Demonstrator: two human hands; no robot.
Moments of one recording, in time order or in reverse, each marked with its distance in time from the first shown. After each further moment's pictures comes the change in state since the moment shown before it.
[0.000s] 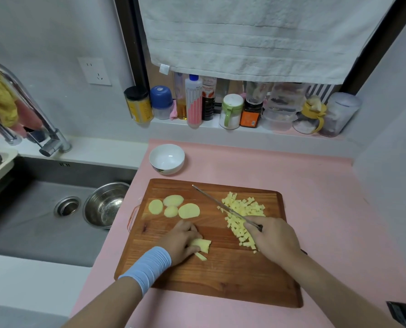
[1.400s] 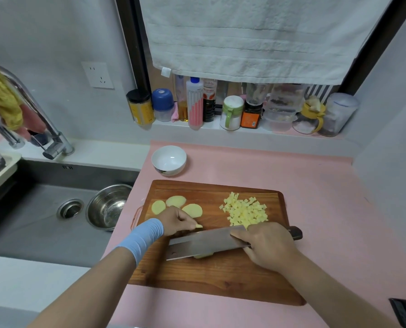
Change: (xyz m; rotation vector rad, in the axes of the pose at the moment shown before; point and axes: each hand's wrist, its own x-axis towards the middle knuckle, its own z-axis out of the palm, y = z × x) left_hand 0.016 -0.007 -0.066 -0.527 -0.118 -0.335; right_hand -0.010 -0.007 0.007 -0.502 0.091 -0.667
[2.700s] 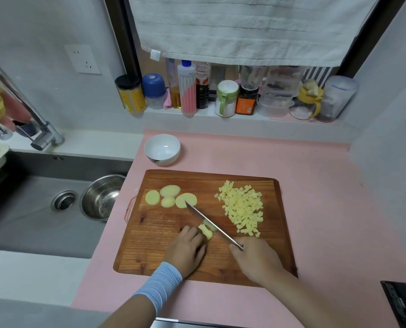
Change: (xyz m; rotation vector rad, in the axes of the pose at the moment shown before) left_hand -0.020 -0.046 0.130 0.562 0.538 0.589; right_hand -0.023 -0.051 0.012 0.599 -0.396 0.773
